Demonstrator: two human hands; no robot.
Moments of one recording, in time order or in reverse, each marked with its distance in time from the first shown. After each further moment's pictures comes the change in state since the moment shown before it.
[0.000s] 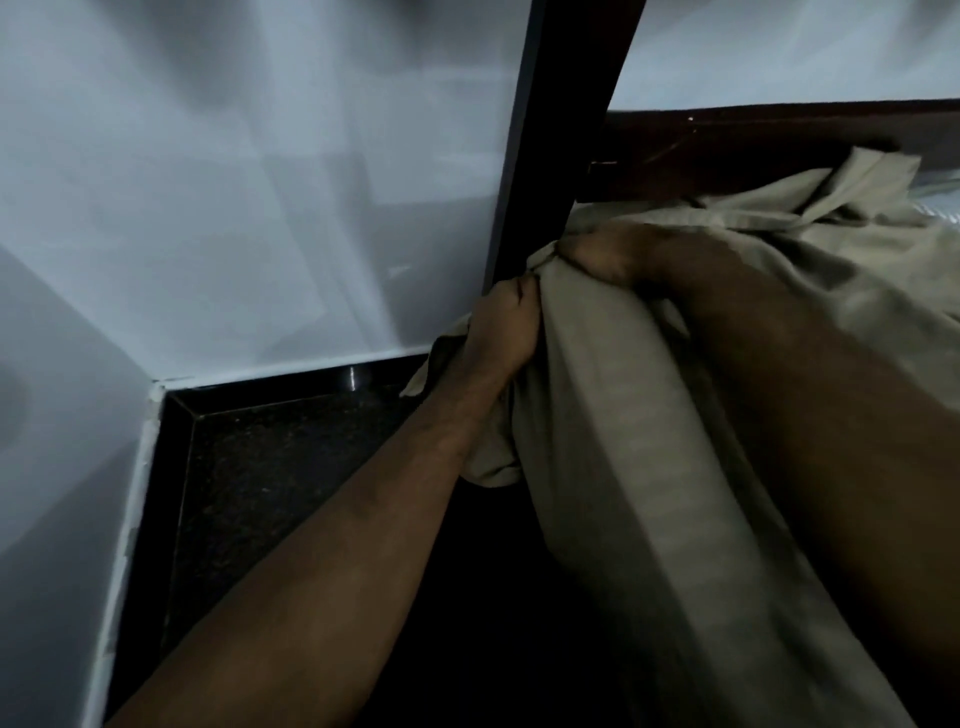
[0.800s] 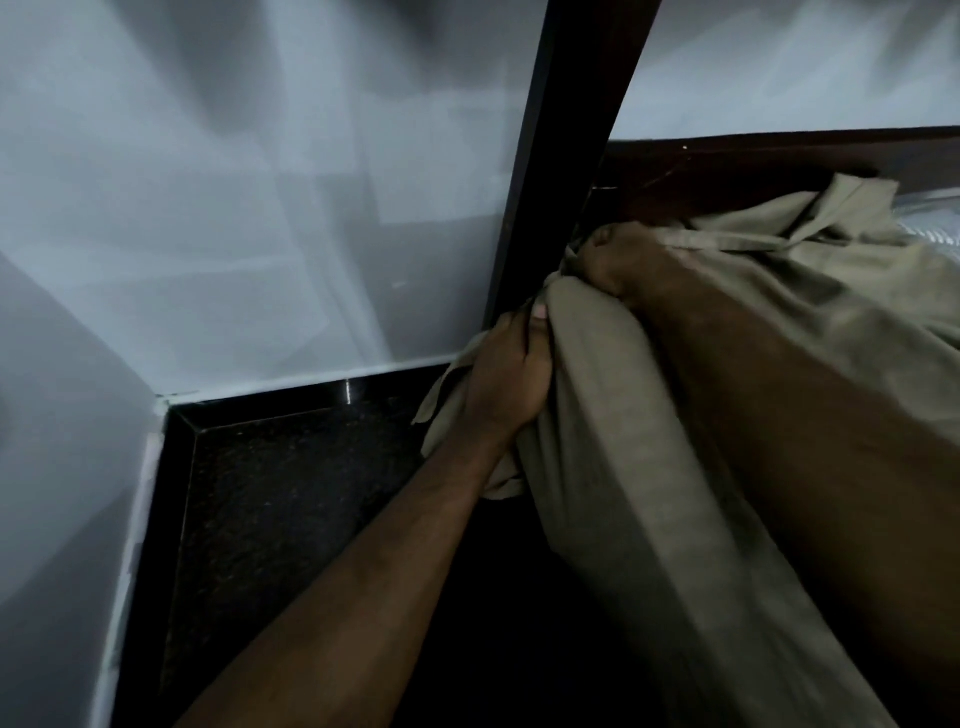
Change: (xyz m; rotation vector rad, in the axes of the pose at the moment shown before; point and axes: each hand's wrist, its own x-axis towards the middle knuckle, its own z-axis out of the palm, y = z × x) left_hand -0.031 -0.021 0.005 0.042 0.046 0.169; right_hand 0.014 0.007 0.011 0.258 0.352 0.153
